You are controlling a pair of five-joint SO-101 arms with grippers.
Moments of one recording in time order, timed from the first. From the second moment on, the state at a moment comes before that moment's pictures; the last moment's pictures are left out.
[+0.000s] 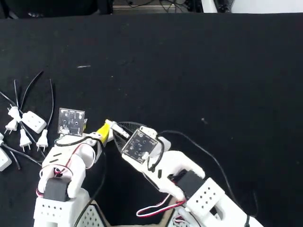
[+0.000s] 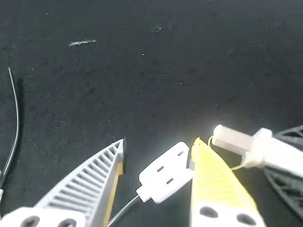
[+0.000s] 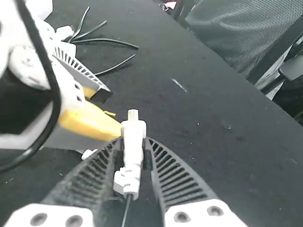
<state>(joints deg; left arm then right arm) 3.1 -104.1 89.2 51.6 -2.2 -43.3 -76.4 87.2 18.9 19.6</state>
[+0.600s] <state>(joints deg) -9.7 -104.0 87.9 51.6 5.6 -42.3 -76.4 87.6 21.4 19.6</state>
